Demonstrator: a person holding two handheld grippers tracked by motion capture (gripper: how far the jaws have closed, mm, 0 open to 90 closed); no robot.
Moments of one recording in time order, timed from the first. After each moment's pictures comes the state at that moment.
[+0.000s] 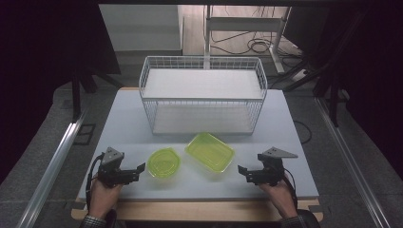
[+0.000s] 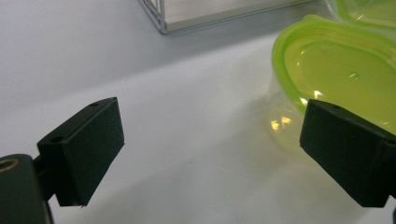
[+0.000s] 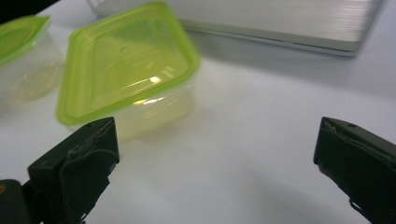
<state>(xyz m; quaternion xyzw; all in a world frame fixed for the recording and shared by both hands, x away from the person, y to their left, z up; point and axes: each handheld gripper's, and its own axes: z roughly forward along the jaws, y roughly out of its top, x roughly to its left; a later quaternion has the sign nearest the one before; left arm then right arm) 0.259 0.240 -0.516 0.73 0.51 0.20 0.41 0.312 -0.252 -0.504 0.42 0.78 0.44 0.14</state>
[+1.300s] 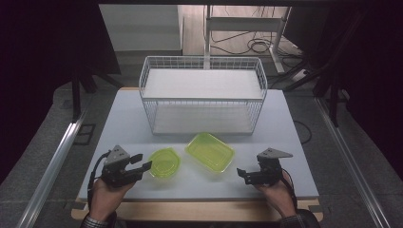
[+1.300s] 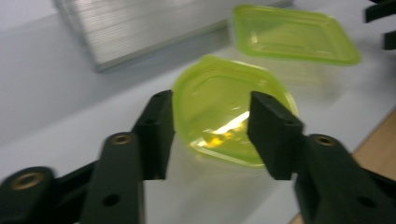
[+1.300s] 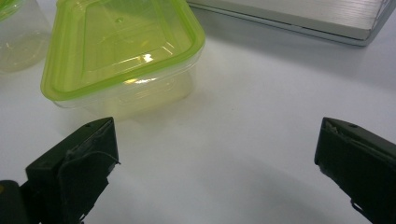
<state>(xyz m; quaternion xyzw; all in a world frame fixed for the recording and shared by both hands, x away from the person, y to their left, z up) 0.243 0.203 -0.469 0.77 0.44 0.17 0.44 0.313 -0.249 -0.507 0.41 0.80 0.41 0.14</state>
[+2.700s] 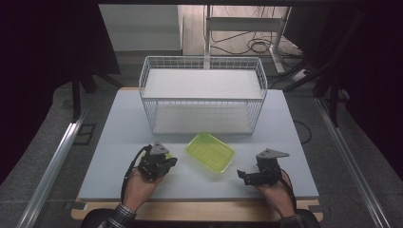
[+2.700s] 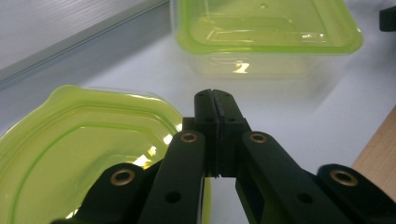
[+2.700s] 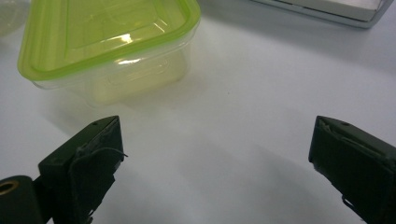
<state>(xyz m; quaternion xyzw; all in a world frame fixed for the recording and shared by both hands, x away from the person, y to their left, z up) 0.284 0.131 -0.485 0.82 0.42 0.13 0.37 0.314 -0.247 -0.511 0.42 0.82 0.37 0.14</state>
